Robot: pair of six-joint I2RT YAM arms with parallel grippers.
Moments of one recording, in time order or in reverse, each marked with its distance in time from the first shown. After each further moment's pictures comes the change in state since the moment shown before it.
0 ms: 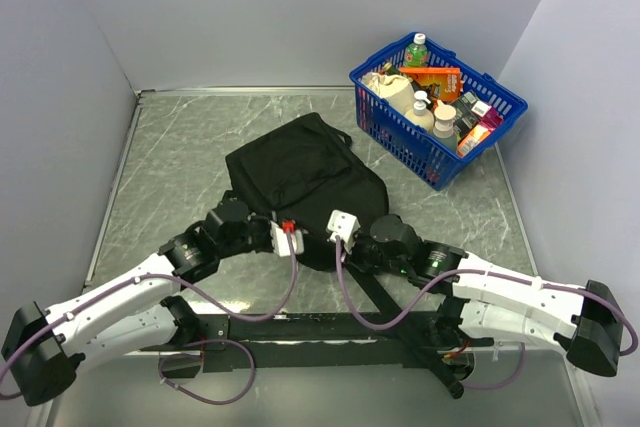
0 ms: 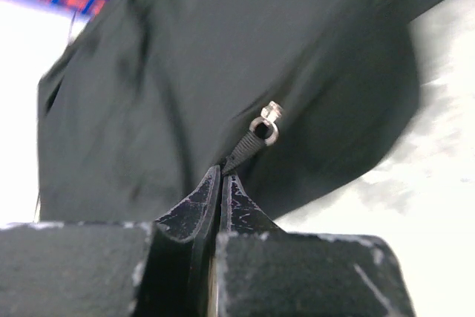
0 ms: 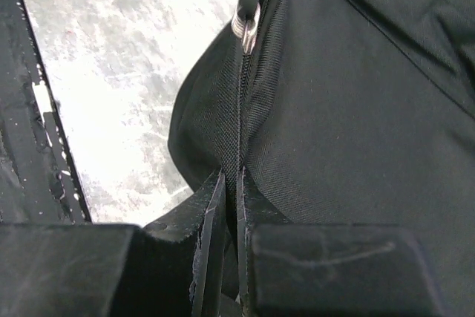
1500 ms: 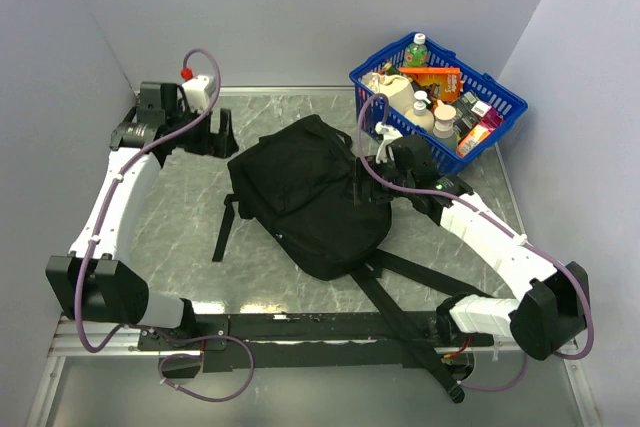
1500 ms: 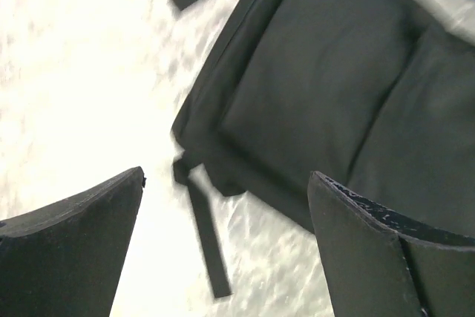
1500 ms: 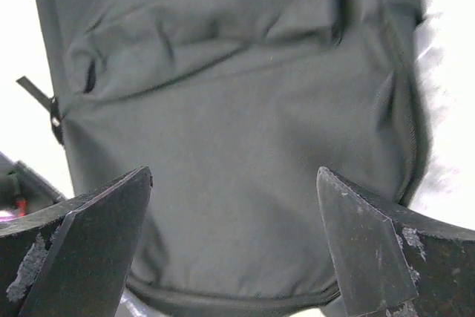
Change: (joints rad) left arm 0.731 0.517 0.877 -0.620 0.134 -0.715; right arm -0.544 0.317 0.423 -0.273 -0.165 0.564
